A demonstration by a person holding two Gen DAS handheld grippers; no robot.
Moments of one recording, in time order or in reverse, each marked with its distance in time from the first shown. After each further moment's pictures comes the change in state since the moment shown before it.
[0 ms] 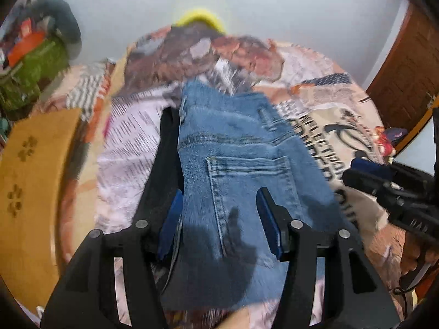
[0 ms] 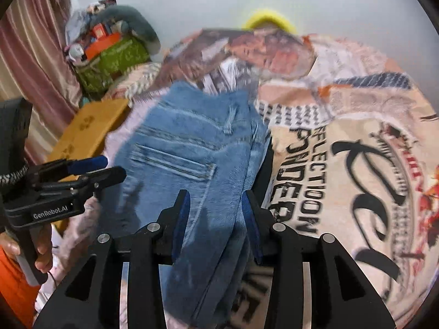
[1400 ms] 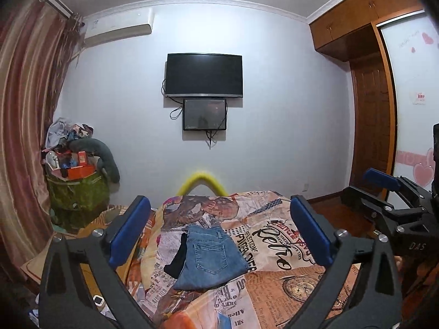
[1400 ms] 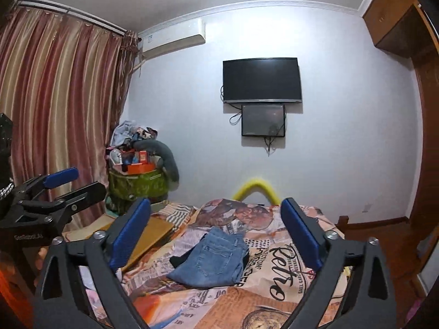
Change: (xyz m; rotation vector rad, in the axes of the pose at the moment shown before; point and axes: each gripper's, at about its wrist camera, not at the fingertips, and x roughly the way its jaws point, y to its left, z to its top) left arm -0.418 -0.152 -0.166 0.114 -0.796 0.103; right arm -0.377 0.133 -0.130 -0.174 -0.781 -0.109
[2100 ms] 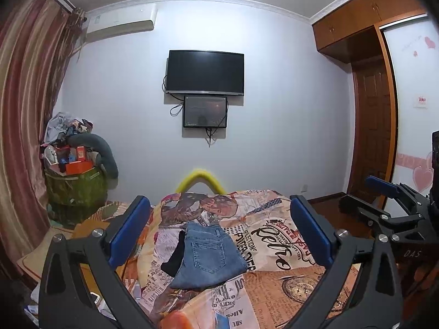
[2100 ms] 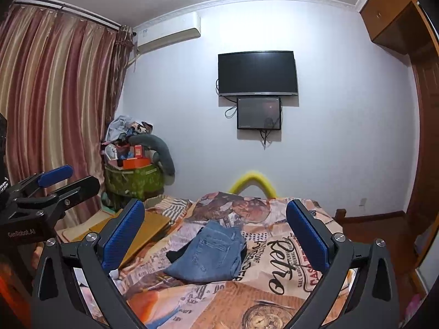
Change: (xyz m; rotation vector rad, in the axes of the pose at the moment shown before) left arm 0.006 0.004 -0.007 -0.019 0.010 -0.008; right arm -0.005 -0.001 -0.015 0.007 0.035 -0.021
